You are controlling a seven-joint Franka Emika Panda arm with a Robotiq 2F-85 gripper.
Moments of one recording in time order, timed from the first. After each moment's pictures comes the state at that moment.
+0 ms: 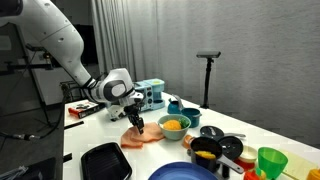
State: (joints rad) arm 0.28 0.46 -0.05 -2.14 -0.25 2.76 0.37
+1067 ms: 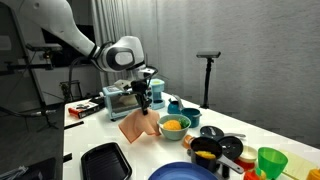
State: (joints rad) arm 0.16 0.26 -0.03 -2.01 -0.09 2.37 0.24
